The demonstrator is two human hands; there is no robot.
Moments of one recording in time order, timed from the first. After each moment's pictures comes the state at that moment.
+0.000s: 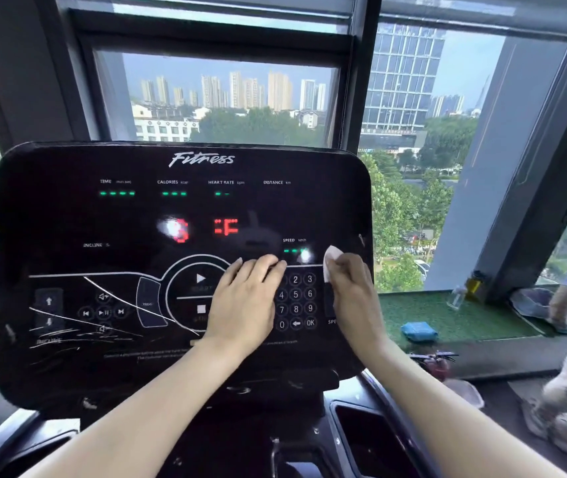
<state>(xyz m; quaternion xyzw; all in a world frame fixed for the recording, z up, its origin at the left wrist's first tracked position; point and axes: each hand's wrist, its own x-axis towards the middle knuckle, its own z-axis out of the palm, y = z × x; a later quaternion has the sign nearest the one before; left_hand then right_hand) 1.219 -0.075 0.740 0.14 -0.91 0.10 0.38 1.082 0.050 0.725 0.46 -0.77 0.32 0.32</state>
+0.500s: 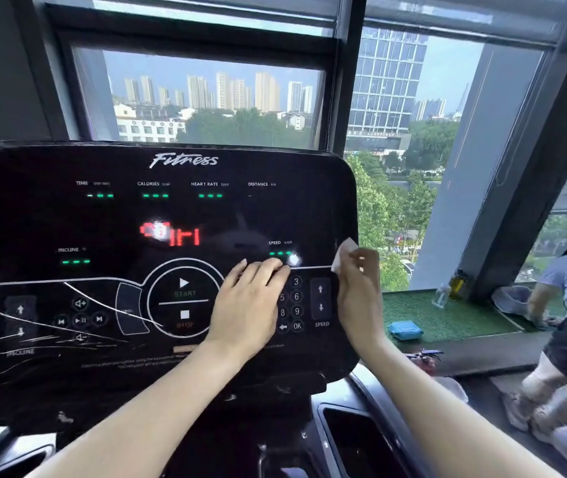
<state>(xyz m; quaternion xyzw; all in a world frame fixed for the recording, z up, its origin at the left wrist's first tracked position) 1.202 -0.064 0.740 0.10 -0.91 0.10 0.39 1.064 0.058 0.731 0.37 -0.78 0.41 0.31</state>
